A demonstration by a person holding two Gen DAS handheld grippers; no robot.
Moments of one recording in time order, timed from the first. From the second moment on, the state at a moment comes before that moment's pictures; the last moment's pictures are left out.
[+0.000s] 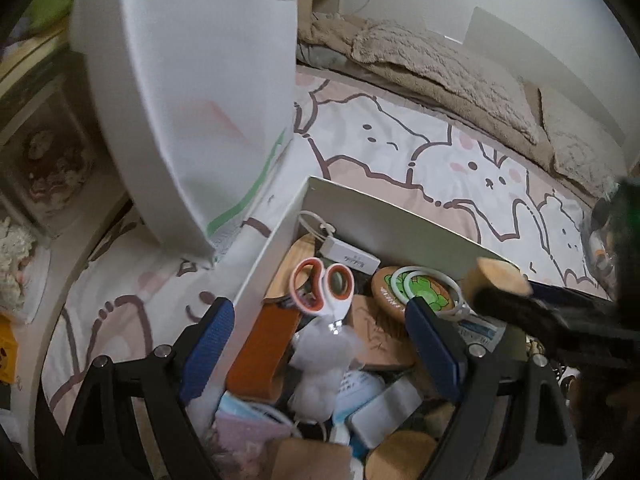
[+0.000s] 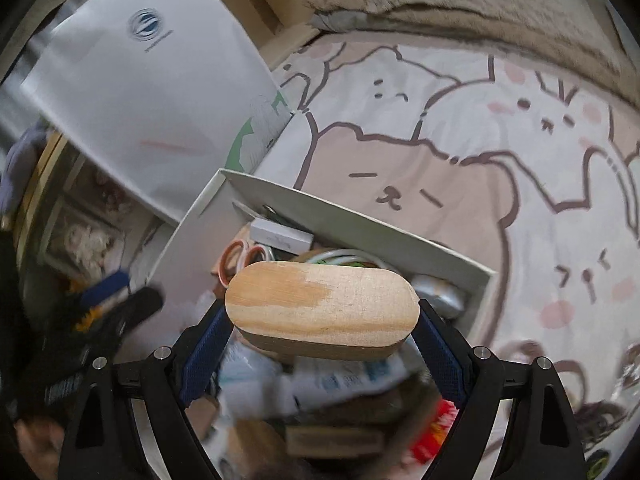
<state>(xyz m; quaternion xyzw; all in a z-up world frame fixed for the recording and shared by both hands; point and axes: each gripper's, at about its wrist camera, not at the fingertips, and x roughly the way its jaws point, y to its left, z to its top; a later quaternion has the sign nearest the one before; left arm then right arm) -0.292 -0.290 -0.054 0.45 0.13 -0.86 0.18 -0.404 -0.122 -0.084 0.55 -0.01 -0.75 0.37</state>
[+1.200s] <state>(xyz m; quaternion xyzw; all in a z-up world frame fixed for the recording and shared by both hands) -0.241 -0.271 -0.041 0.43 0.14 -0.88 0.16 -0.399 -0.116 -0.074 0.55 -0.09 -0.74 0.37</state>
